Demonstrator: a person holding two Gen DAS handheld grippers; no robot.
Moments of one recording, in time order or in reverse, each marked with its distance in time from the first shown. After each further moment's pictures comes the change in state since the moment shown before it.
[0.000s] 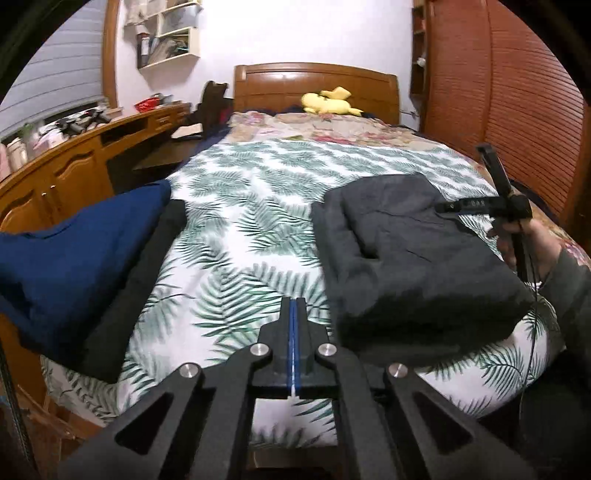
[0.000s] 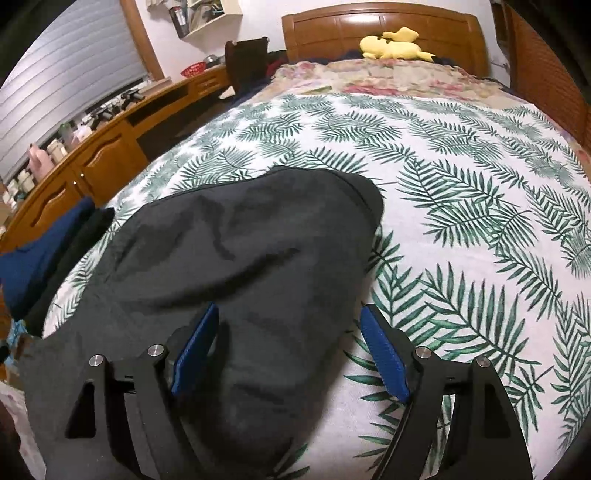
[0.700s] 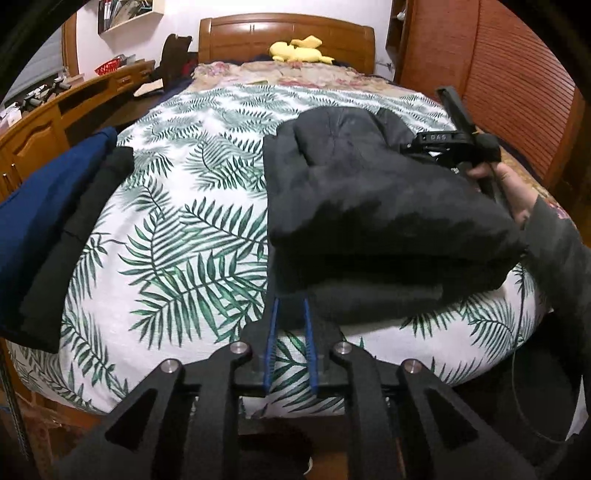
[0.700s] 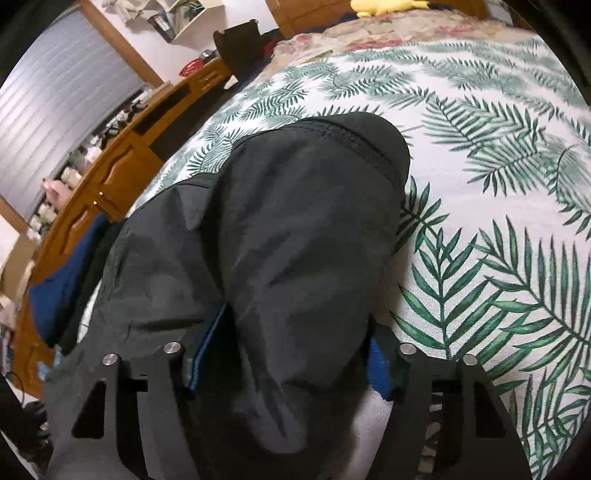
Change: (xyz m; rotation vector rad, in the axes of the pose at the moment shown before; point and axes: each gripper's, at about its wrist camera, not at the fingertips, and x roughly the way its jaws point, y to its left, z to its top) left arm 0.049 -0.045 -0.028 0.038 0.219 -0.126; right arm 0.039 -0.020 -0.004 0.127 0.073 0.159
